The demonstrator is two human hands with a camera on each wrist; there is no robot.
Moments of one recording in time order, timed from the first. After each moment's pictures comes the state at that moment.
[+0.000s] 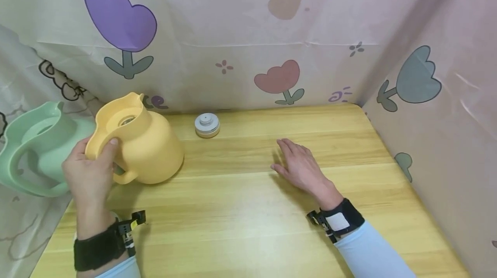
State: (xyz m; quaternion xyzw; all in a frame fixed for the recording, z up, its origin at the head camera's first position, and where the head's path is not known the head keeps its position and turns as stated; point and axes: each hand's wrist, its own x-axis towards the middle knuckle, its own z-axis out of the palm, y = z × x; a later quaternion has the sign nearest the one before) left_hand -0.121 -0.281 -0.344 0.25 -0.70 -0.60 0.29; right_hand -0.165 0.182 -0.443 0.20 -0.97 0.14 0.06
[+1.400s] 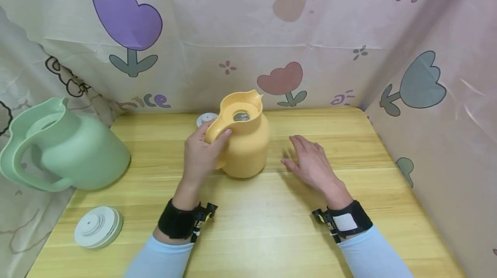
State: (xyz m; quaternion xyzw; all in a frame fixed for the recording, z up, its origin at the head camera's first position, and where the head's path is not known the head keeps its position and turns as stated) left_hand -0.152 -0.103 -0.359 -0.03 -0.77 -0.61 0.17; right_hand -0.169 0.204 -0.429 0.15 -0.98 0.15 0.05
